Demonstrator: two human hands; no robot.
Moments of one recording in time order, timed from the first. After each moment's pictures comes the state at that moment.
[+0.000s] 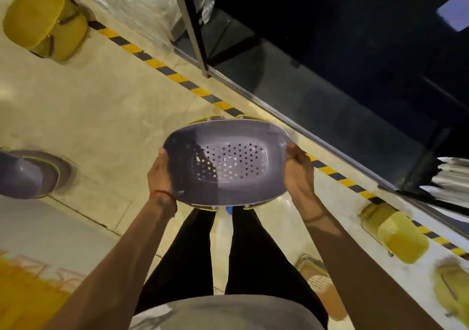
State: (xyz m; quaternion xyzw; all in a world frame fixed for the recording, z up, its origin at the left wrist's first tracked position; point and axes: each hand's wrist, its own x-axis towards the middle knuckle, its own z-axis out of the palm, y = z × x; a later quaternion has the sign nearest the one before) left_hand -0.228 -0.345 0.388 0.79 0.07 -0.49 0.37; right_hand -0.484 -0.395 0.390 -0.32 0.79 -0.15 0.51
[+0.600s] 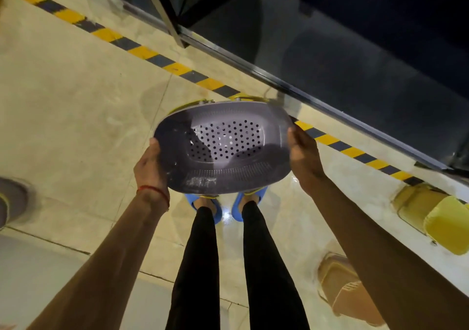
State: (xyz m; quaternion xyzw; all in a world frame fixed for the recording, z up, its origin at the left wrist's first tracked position) left_hand -0.209 -0.379 0.164 0.79 0.04 -0.49 0.37; right_hand -0.492 -0.412 0.168 -0.34 0.77 -0.19 0.51
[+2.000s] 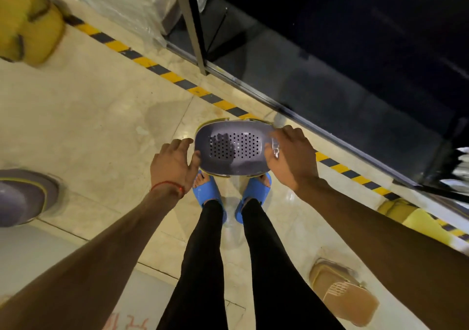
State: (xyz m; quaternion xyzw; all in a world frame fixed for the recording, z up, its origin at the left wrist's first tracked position) left_hand -0.169 -0.386 0.275 0.75 -0.59 -0.28 -0.02; right_hand -0.434 -0.432 0.293 -0.76 0.63 0.04 0.17
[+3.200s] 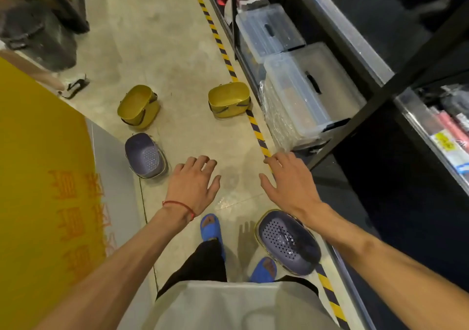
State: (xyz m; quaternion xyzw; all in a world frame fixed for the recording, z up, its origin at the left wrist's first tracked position) left_hand -0.042 -0.279 0.601 0.88 -0.48 0.01 0.00; right_hand -0.209 -0.474 0.580 -0.97 0.20 -0.08 0.12
